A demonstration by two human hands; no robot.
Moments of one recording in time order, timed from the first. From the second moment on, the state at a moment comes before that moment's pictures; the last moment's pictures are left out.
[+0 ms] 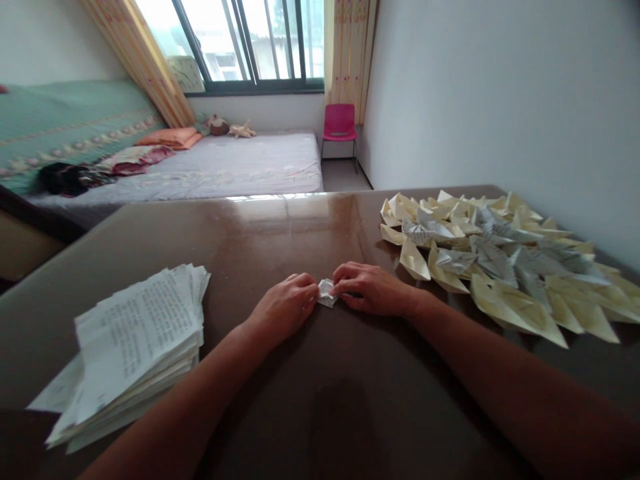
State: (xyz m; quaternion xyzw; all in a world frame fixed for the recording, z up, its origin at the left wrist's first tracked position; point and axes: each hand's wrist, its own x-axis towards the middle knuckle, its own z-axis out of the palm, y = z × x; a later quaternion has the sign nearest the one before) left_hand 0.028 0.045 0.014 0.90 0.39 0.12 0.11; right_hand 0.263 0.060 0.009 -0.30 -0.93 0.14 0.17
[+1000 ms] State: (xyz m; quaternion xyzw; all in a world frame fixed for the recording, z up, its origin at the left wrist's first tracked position) left_hand 0.042 0.021 0.030 0.94 0.34 0.01 0.00; right_hand 0.241 0.043 0.012 -0.43 -0.90 0.02 0.11
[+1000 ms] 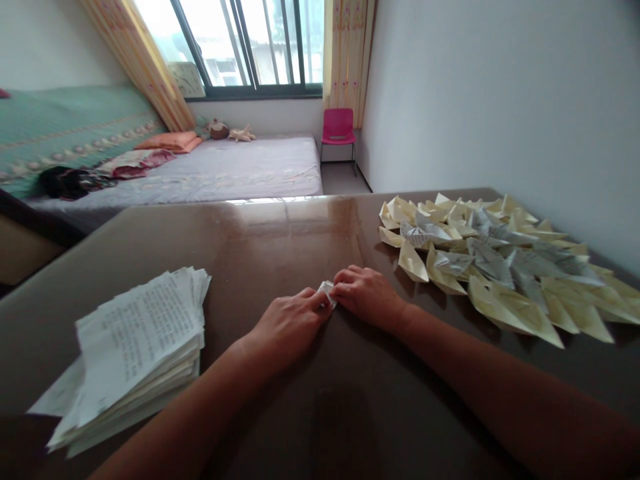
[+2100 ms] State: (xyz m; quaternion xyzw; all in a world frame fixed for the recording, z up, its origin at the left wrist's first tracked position) left_hand 0.037 0.049 -0.005 0.79 0.51 0.24 0.25; right_hand 0.239 0.056 -0.002 -0.43 -0.77 0.37 0.29
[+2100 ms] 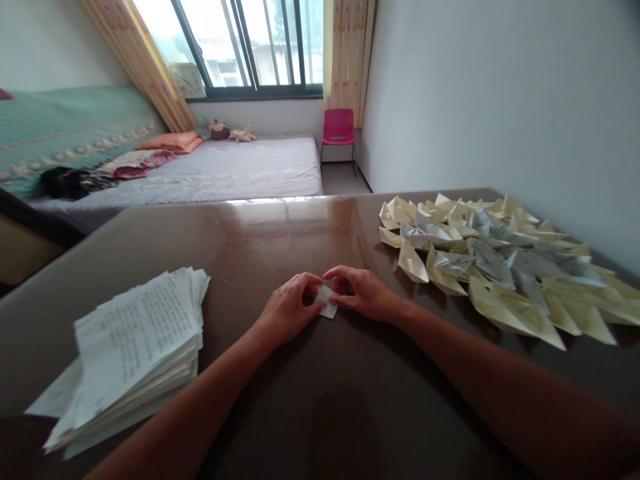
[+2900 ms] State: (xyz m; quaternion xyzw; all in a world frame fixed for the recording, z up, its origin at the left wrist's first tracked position) left_hand 0.038 0.048 0.000 0.80 0.43 0.37 0.18; right_hand 0.241 0.049 0.007 -0.40 -0.81 0.20 0.37
